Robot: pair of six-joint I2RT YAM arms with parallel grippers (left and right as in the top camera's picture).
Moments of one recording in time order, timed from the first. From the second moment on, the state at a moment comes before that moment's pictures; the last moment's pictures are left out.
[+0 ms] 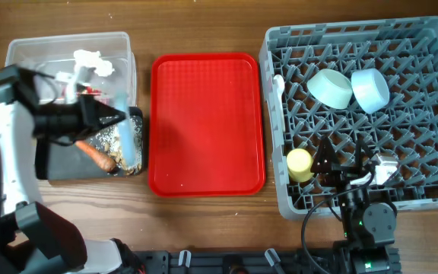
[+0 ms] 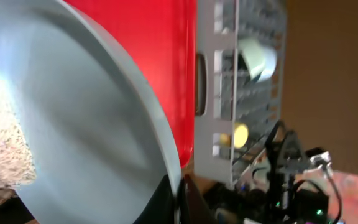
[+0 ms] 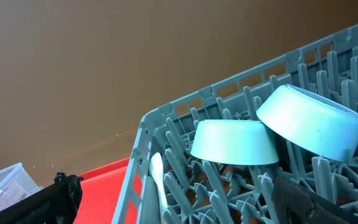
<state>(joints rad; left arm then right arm) 0.43 1.60 1.38 -1.41 0.93 0.31 0.11 0.02 0.01 0.01 0.06 0.42</state>
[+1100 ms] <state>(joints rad) -0.26 1.68 1.38 0.04 1.20 -0.40 0.11 0.02 0.01 0.01 0.05 0.42</state>
